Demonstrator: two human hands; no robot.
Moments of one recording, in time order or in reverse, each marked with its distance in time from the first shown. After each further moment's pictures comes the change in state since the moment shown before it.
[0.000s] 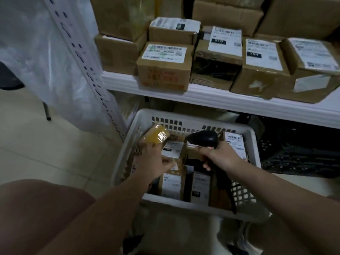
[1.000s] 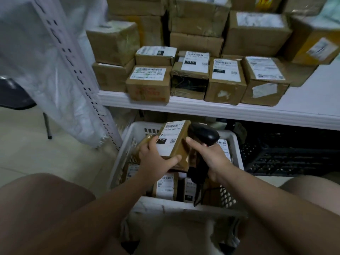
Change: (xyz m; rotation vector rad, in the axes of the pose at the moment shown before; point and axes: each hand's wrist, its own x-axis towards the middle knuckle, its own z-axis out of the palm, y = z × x) left_hand -0.057 0.073 -0.049 -0.575 0.134 -0.097; right_hand -0.046 0.002 -0.012 0.583 0.001 -0.124
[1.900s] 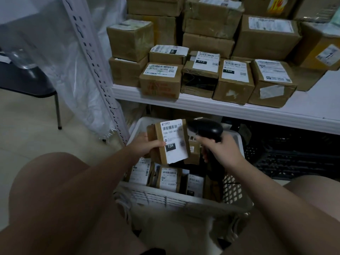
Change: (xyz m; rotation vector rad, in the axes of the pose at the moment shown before) left_hand 0.023 -0.026 -0.064 -0.442 -0.360 -0.092; right_hand -0.018 -0.013 -0.012 -0.479 -0.042 -0.302
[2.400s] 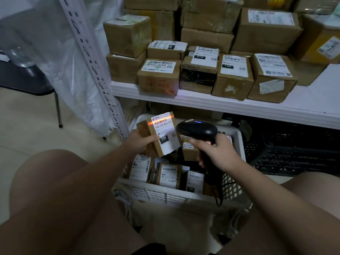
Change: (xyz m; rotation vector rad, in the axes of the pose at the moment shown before) left_hand 0.006 -0.008 -0.002 -0.051 0.200 0.043; right_hand -0.009 0.002 0.005 -0.035 -0.127 -0.040
